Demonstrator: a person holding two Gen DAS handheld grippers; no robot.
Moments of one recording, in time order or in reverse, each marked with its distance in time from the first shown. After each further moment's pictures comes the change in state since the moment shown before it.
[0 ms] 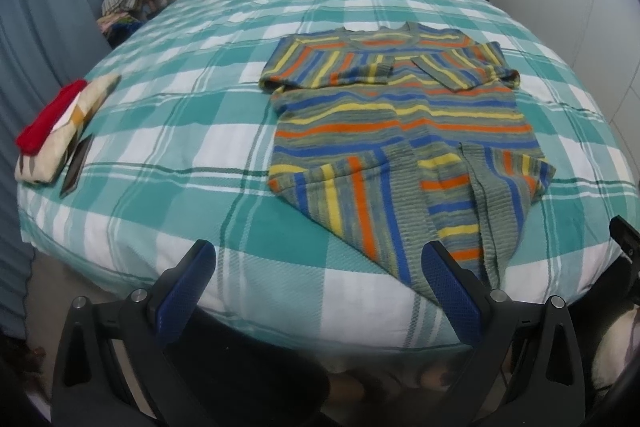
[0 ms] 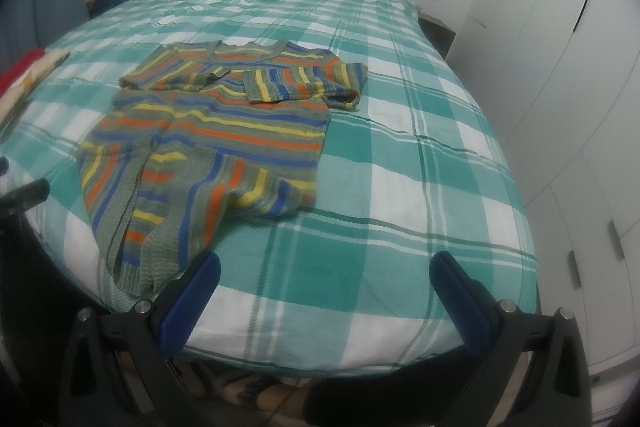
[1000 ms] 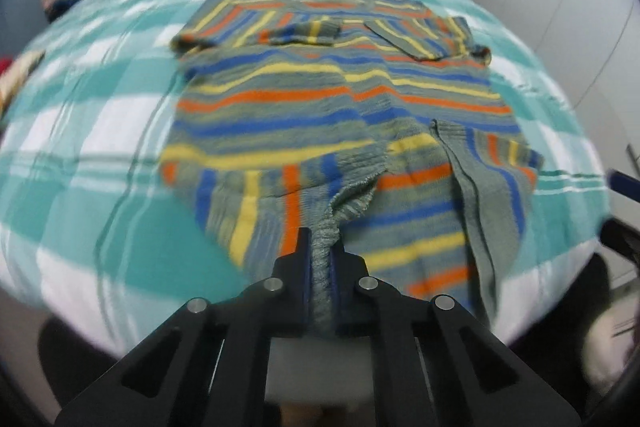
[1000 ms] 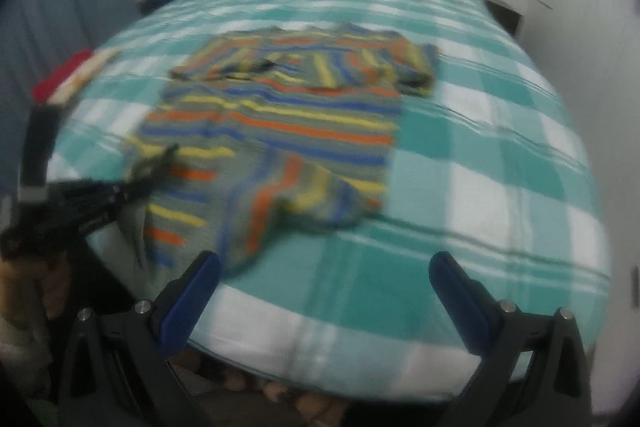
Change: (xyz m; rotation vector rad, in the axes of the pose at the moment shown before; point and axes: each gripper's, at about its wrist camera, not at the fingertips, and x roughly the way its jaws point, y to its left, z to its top) left arm 0.067 -0.006 -0.011 -0.024 0.068 -0.272; right arm 0.041 0.005 0.021 -0.042 0.044 0.322
